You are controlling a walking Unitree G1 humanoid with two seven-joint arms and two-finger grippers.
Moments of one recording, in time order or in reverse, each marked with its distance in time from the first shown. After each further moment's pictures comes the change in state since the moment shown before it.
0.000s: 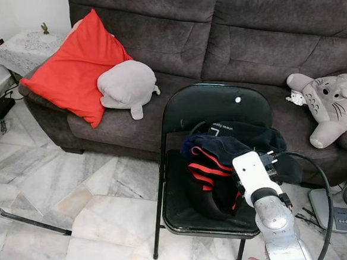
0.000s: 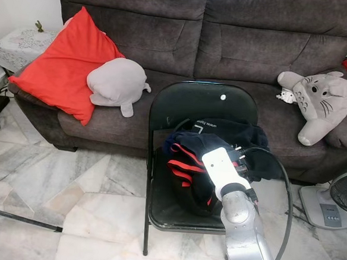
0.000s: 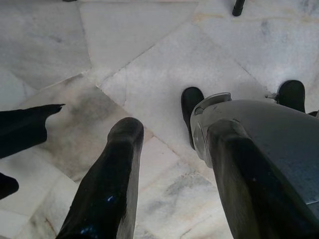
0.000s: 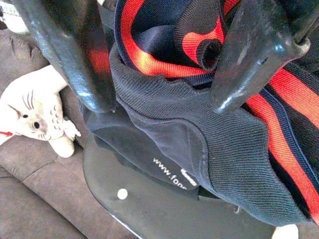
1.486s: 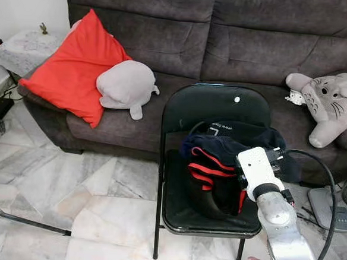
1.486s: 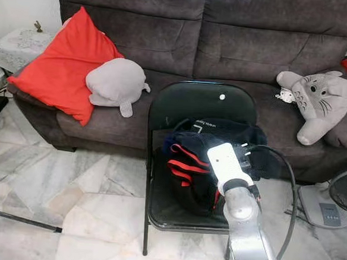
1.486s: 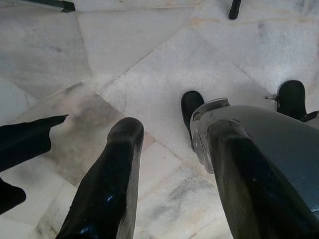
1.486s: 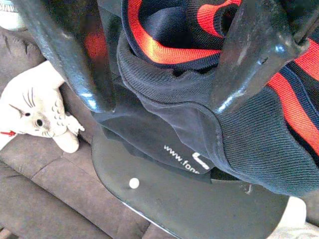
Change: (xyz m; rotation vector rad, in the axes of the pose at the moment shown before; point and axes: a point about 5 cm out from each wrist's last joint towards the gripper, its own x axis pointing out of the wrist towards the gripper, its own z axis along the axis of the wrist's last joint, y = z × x) left arm 0.001 -0.004 0.004 0.036 -0.011 -0.007; right arm 0.008 -0.007 0.002 0.065 -0.064 -0.029
